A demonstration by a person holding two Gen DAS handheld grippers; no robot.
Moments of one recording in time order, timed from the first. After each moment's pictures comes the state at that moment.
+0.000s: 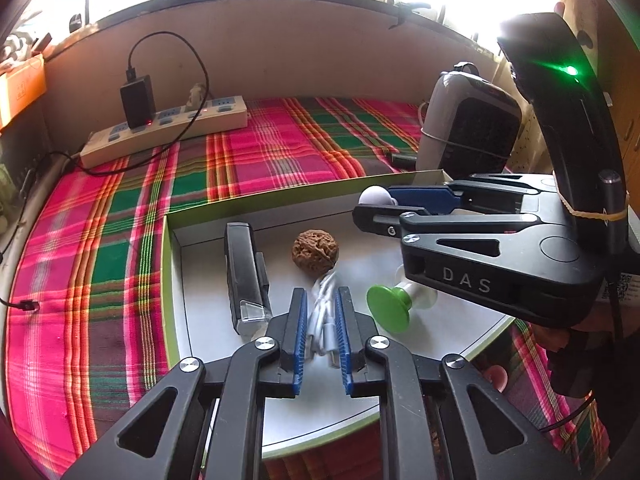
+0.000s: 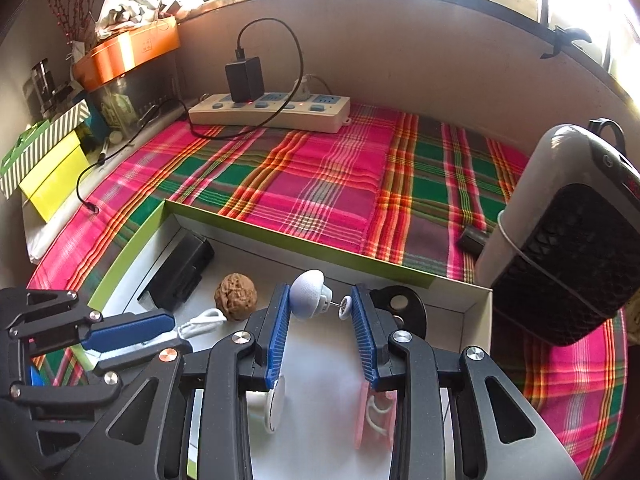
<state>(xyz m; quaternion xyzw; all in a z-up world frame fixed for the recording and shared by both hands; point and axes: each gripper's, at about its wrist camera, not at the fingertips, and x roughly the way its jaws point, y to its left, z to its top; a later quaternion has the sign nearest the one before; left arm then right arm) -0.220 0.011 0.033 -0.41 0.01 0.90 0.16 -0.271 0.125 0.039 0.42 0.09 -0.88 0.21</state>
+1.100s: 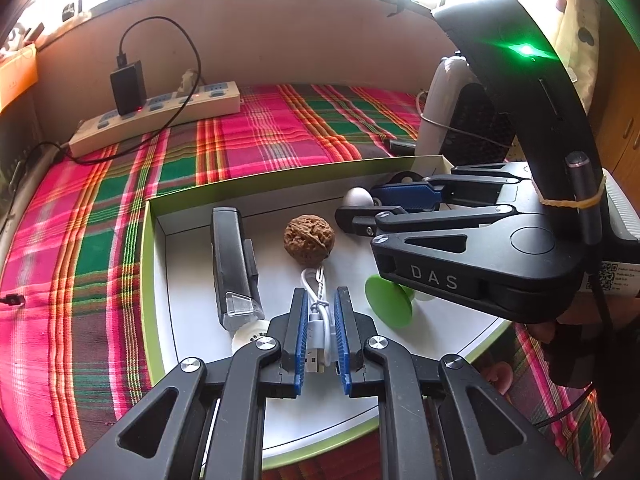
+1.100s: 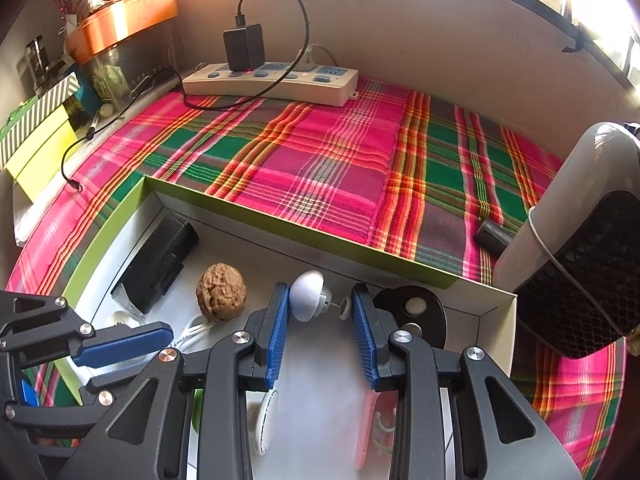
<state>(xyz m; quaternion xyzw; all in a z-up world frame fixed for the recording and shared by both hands) -0.226 0.014 0.023 -0.43 0.01 0.89 0.17 -0.288 0.112 0.020 0.45 0.12 -0.86 0.21</state>
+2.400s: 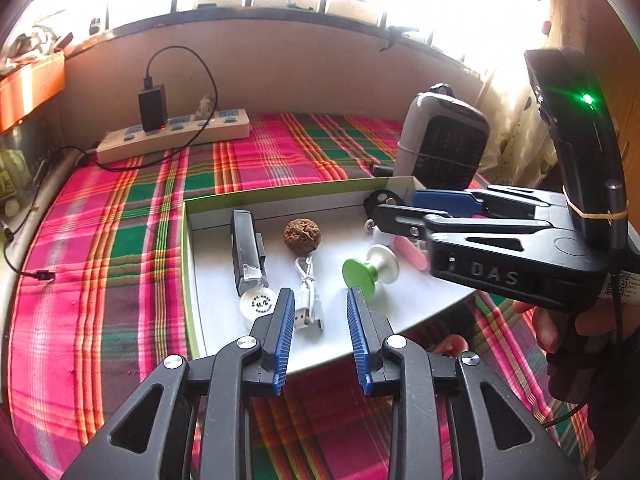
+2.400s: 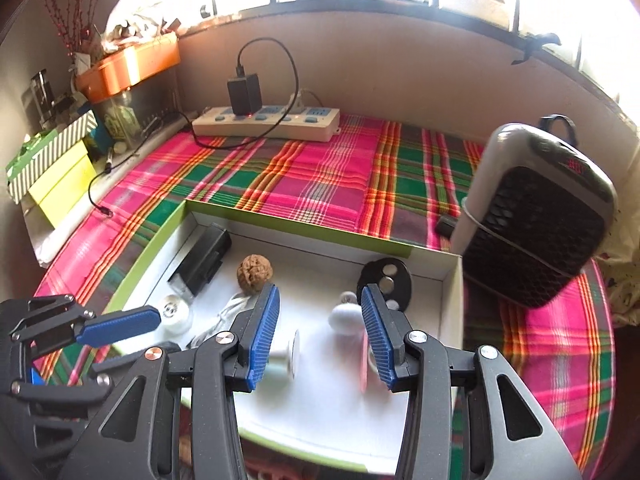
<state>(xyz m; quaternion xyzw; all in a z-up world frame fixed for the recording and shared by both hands) -0.172 -0.006 0.053 -0.39 -0.02 0.91 0.17 -0.229 0.135 0.057 0.40 0.07 -0.90 0.19</state>
